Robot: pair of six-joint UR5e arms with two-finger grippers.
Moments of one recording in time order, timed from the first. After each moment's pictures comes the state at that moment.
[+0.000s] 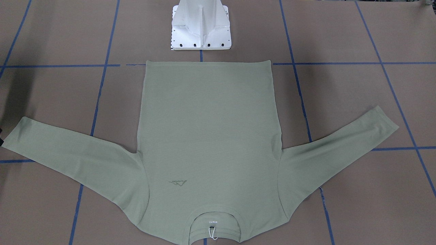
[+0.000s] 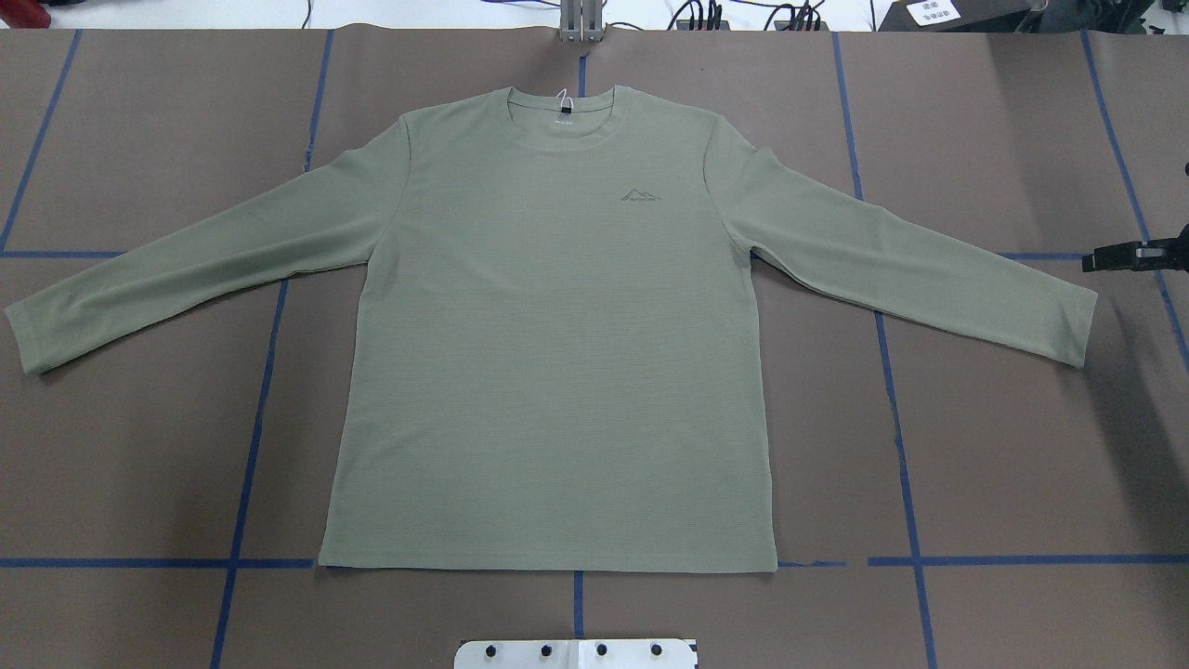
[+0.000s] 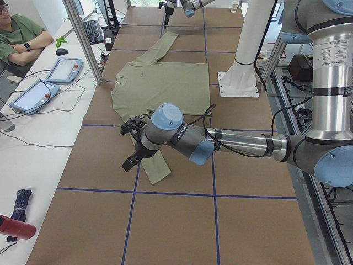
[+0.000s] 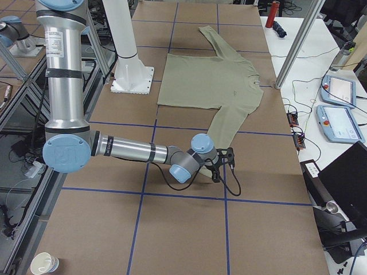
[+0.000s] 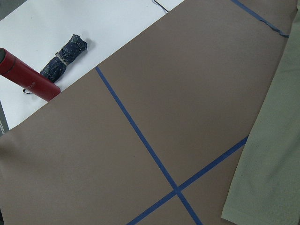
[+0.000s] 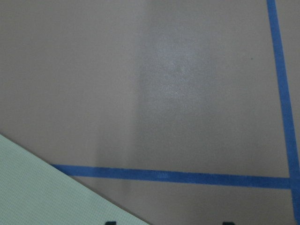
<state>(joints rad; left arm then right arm) -1.61 -1.48 -1.76 -2.08 -2.27 0.24 1.17 -1.58 1.34 -0.56 2.13 0.74</state>
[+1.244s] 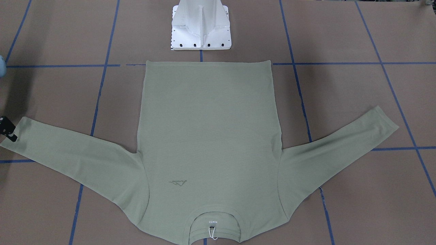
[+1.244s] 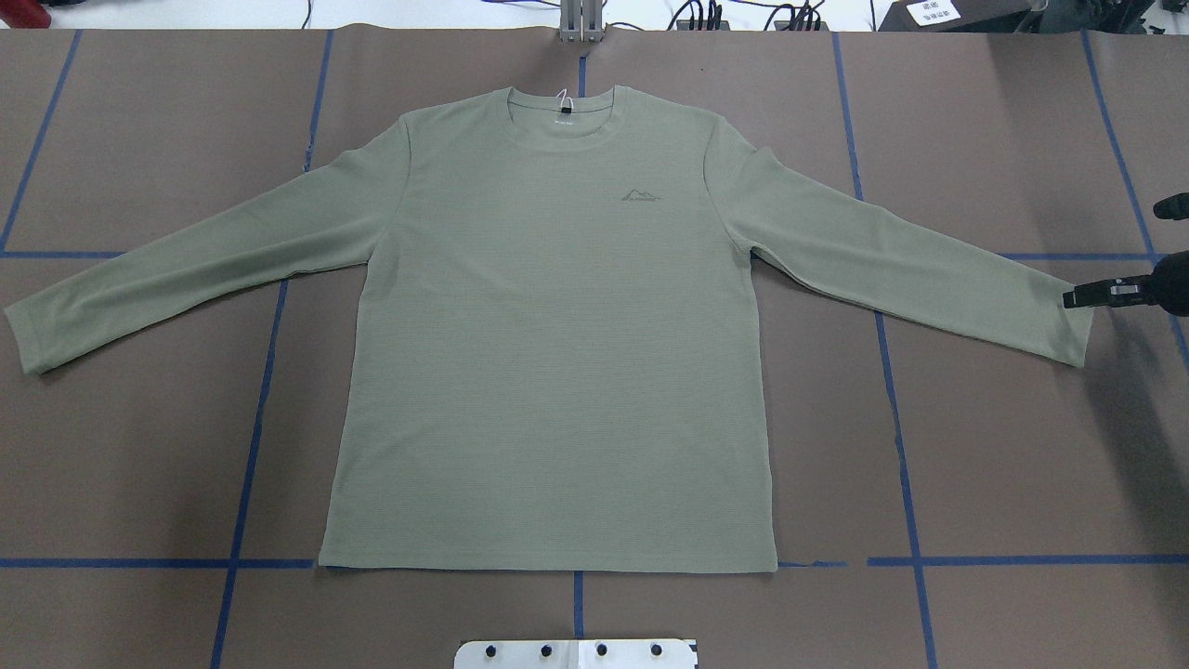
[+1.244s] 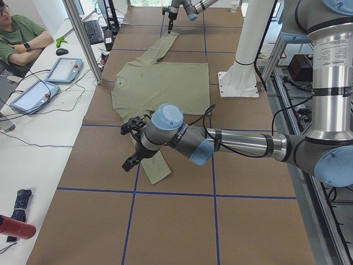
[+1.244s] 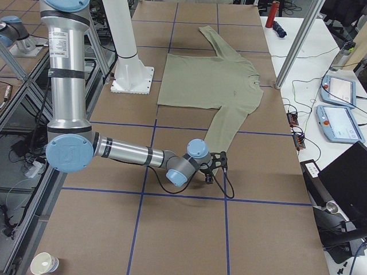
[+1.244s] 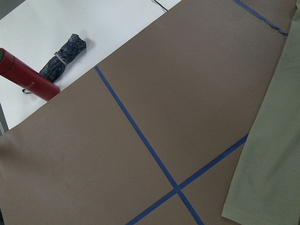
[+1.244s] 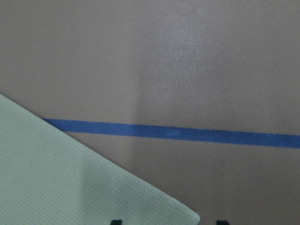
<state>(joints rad) -1.61 -1.48 -1.76 -2.08 -2.27 0.25 1.10 -1.58 1.28 -0.51 2.13 0.76</state>
